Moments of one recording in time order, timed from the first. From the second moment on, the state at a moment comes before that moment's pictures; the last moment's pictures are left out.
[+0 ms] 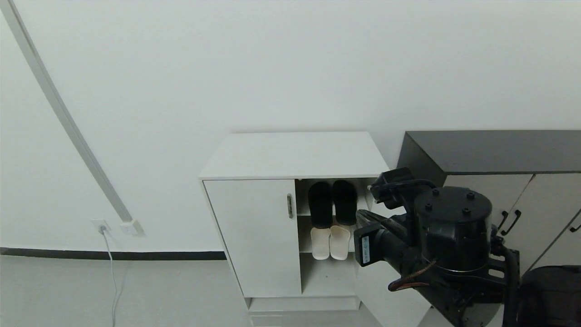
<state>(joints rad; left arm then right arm) 0.00 0.00 0.00 0.00 0.00 -0.02 0.92 1.73 -0.75 -0.75 -0.55 0.12</state>
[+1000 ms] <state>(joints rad) 0.00 0.00 0.00 0.00 0.00 -0.01 0.91 1.74 -0.73 -0.75 -0.55 0.10</state>
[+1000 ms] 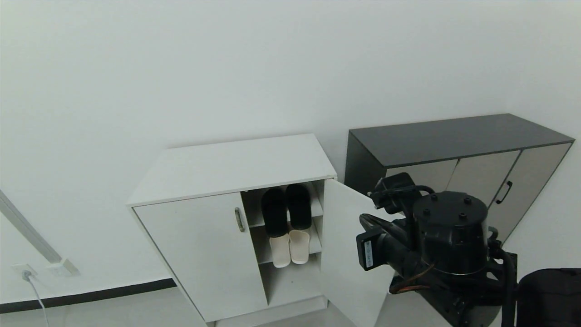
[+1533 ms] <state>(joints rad) 0.00 0.00 0.00 0.00 0.00 -0.01 0.90 1.74 -0.72 -0.75 -0.55 0.09</state>
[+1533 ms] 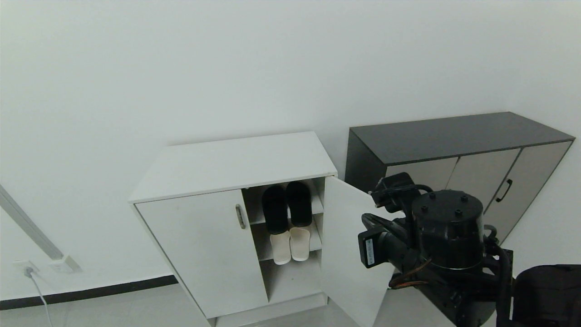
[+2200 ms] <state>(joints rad) 0.00 0.00 0.00 0.00 0.00 -0.01 0.62 1.80 -0.86 -0.74 -0.49 0.04</state>
